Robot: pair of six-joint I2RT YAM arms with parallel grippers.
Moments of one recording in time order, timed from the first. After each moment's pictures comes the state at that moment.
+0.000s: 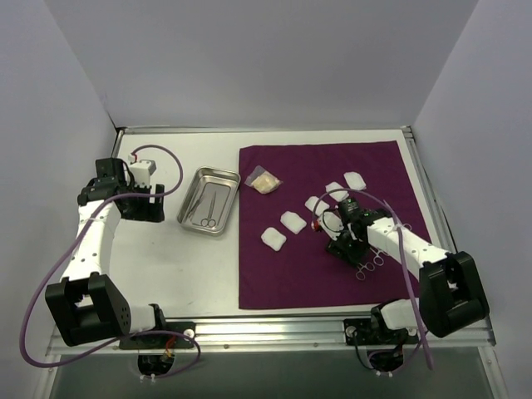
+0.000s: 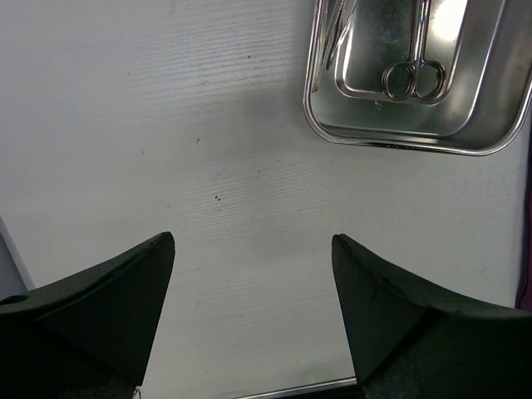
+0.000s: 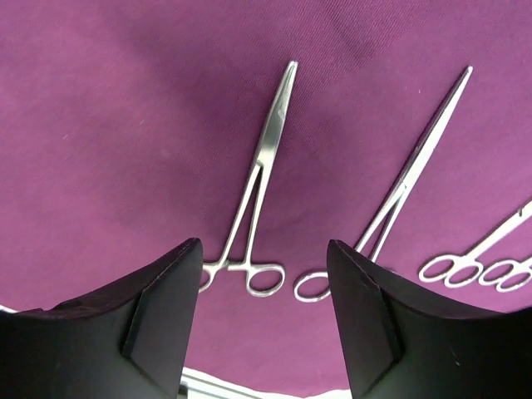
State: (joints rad) left arm 0.17 1.32 1.14 -0.85 0.21 0.25; right arm 0.35 1.33 0.71 -0.74 0.05 -0.63
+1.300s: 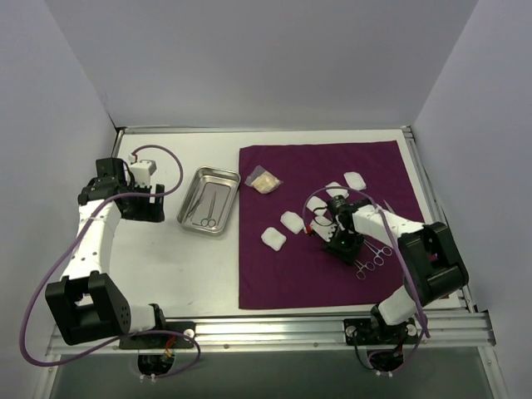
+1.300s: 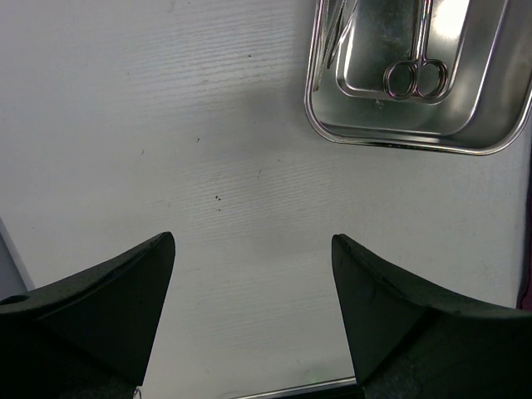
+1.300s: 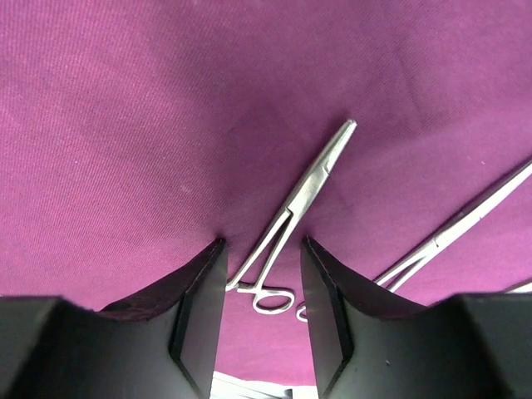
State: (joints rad) left arm 0.17 1.33 1.14 -0.85 0.21 0.25; right arm 0.37 1.55 0.79 -0.77 0.04 -0.68
